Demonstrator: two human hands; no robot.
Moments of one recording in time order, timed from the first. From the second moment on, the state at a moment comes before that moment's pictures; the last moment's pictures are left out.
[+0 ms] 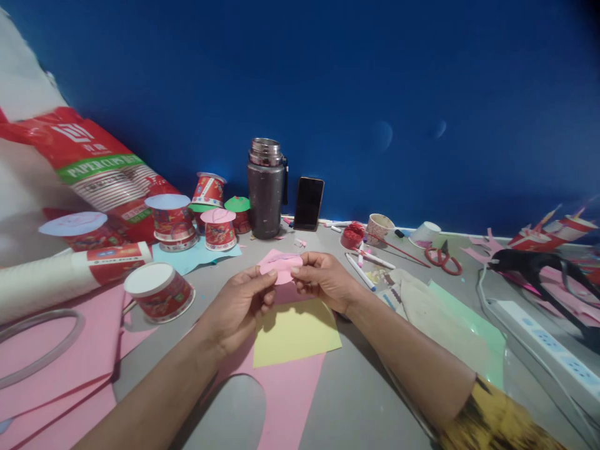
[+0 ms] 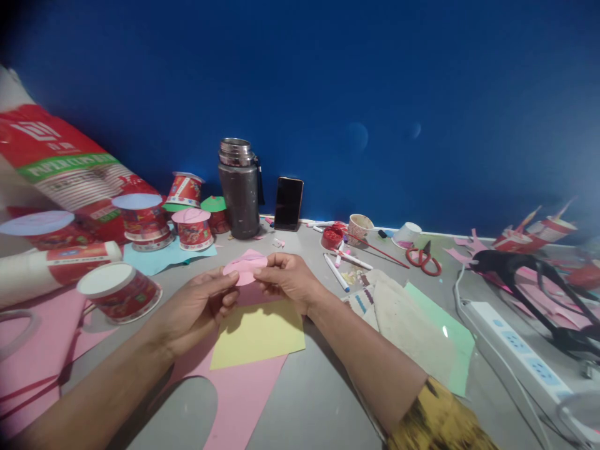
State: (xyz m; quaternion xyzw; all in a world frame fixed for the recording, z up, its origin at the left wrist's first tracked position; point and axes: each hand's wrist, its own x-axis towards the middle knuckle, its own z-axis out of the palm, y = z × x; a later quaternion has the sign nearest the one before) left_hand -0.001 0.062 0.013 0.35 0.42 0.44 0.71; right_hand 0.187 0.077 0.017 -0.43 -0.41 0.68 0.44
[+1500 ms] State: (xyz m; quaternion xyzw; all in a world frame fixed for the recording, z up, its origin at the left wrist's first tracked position) left_hand 0.008 0.058 0.020 0.29 0.37 0.51 0.72; right_hand 0.166 0.067 0.008 -0.45 -0.50 0.58 0.45
